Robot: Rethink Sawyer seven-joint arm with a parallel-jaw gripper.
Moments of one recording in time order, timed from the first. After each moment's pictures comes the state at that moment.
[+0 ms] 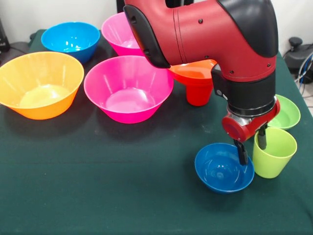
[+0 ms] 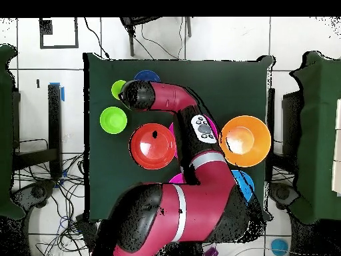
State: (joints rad) arm -0.27 -0.27 0.37 1.20 -0.12 0.53 1.01
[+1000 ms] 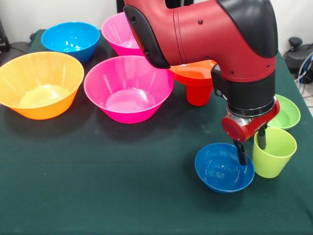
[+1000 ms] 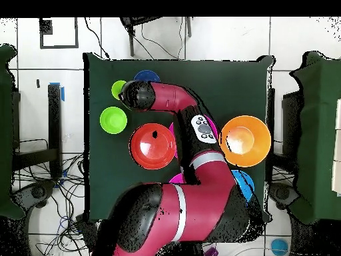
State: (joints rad) arm -0.27 -0.26 0.37 1.20 -0.12 0.53 1.01
